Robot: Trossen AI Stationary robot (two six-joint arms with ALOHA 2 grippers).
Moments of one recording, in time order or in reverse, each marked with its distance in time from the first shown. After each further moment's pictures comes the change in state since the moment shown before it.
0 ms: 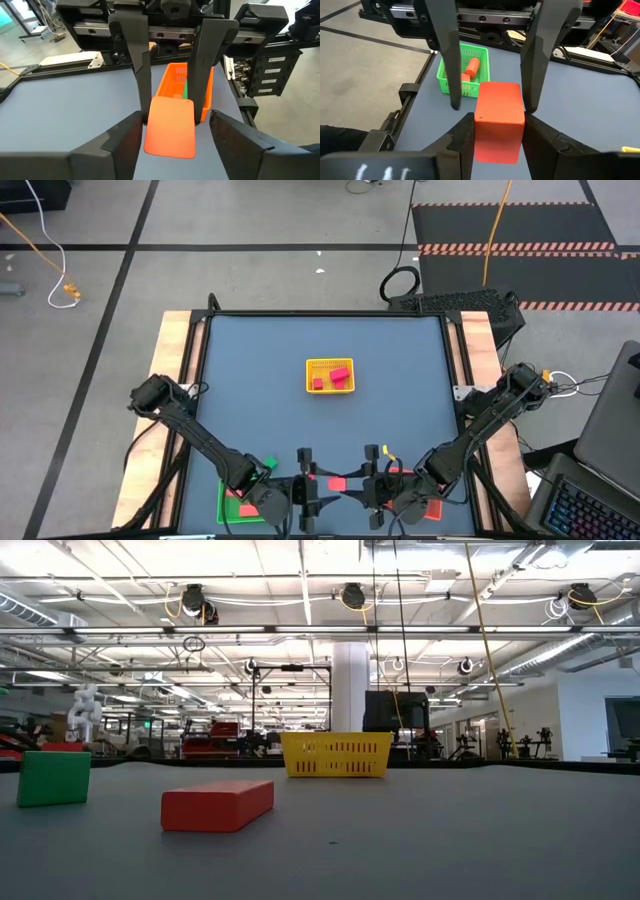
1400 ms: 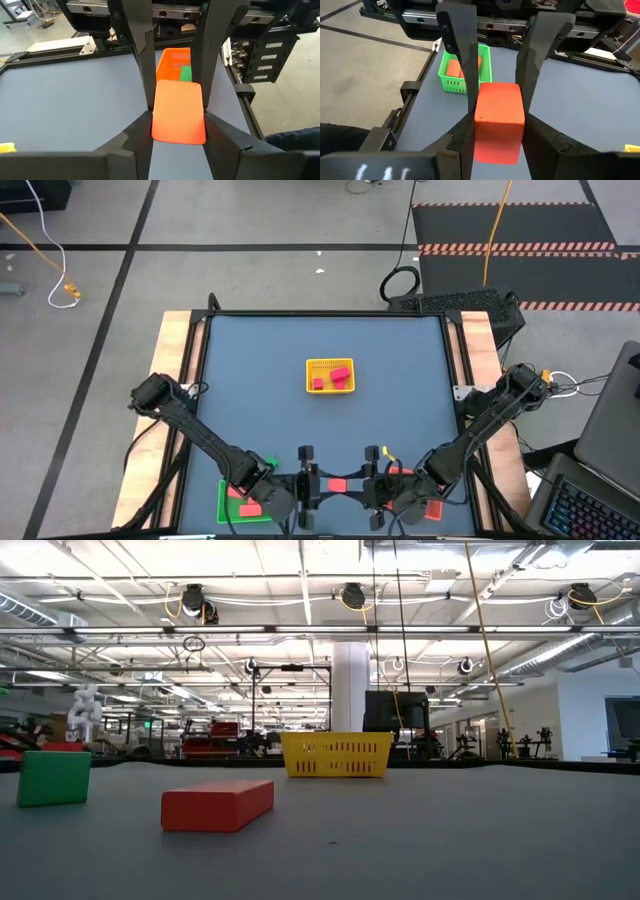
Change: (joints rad) left arm 0.023 0.000 0.002 -0.097 0.072 -0.060; right arm 0.000 0.001 -0.002 0.011 0.004 -0.003
